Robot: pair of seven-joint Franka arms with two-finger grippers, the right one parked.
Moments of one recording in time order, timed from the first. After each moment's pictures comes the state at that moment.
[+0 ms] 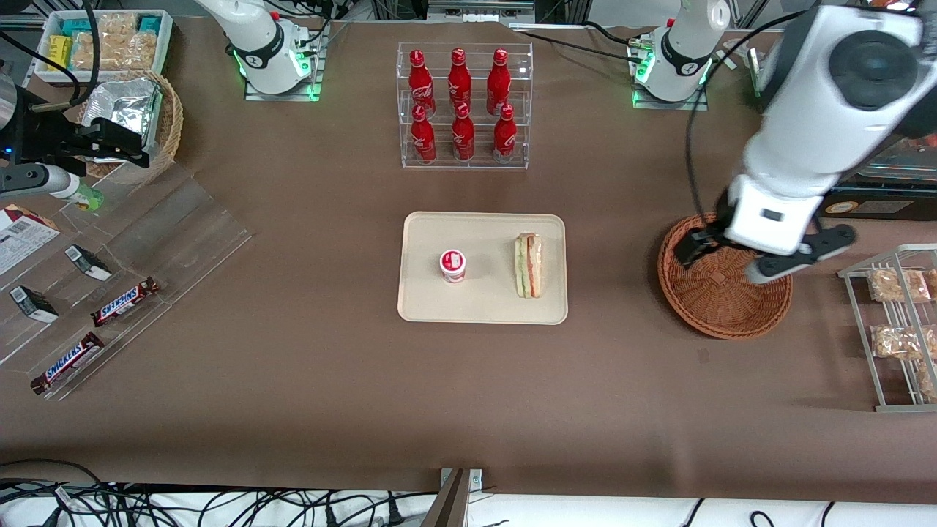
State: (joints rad) arm 0.11 0.22 -0.37 -1.48 0.14 1.75 -0.62
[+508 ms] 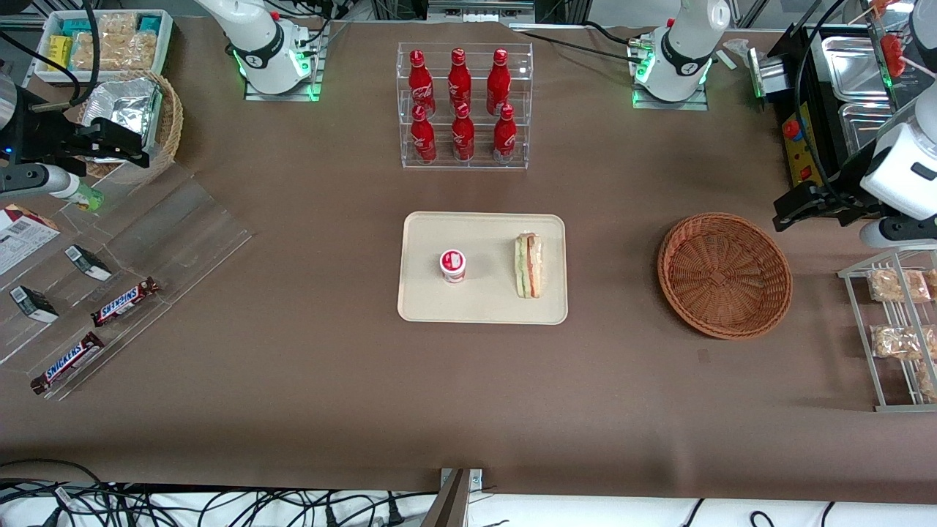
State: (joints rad) arm 0.11 0.12 -0.19 -1.48 0.03 1.63 -0.07
